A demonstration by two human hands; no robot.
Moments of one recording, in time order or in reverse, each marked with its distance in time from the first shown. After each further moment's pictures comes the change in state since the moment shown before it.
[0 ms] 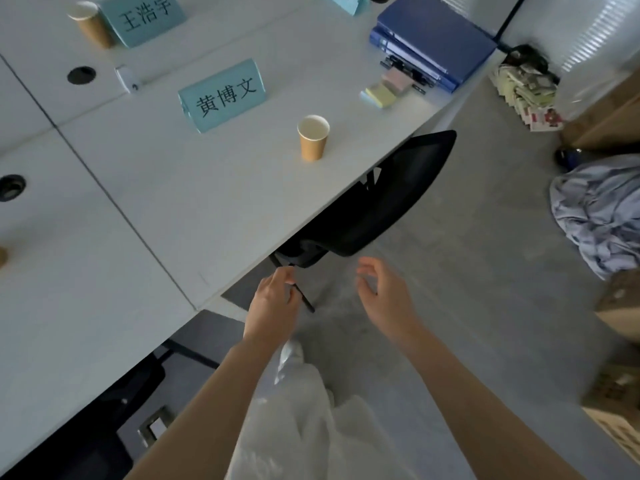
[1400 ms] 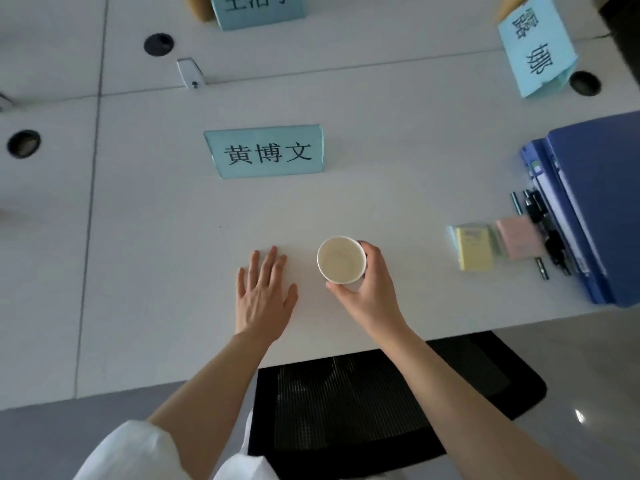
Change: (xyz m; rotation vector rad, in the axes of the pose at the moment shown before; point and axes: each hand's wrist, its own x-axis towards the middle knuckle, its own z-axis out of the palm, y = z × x) left_hand 0.314 0.043 0.052 0.459 0.253 -0.402; right_hand 0.418 -0.045 -0.005 0.034 -0.411 -0.386
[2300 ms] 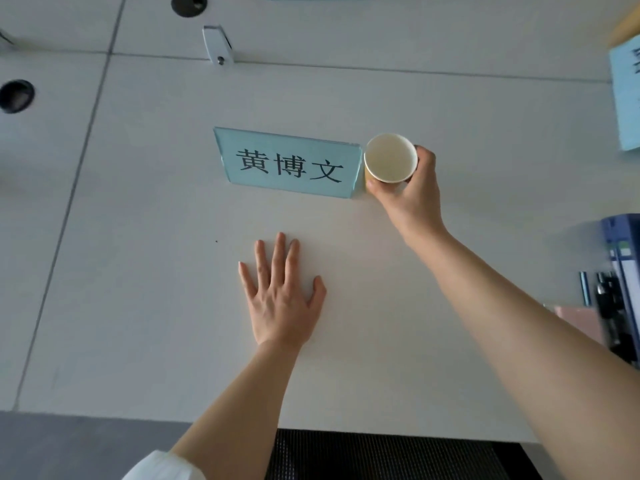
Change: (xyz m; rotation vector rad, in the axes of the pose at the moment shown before) left_hand 0.074 0.046 0.014 -0.059 0.206 -0.297; right_hand 0.233 -0.016 -0.001 -0.015 0.072 -0.036
